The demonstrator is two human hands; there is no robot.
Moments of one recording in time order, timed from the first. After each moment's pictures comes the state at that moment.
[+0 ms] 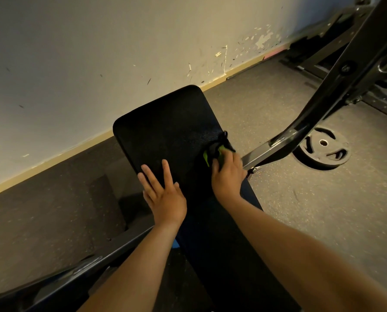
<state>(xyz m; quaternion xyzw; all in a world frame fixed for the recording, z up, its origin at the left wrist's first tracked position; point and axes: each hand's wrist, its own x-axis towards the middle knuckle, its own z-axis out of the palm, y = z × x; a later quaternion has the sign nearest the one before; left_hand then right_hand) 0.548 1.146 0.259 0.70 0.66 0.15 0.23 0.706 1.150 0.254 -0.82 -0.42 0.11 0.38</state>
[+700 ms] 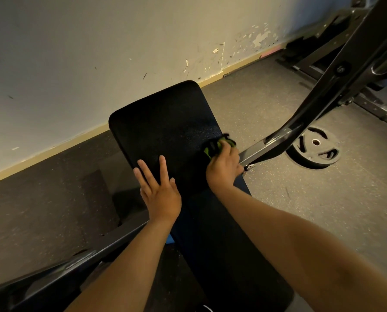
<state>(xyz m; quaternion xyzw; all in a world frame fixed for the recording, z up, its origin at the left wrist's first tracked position) 0.543 1.148 0.248 0.71 0.64 0.19 0.23 0.705 1.165 0.265 -0.85 -0.37 0.14 0.35</state>
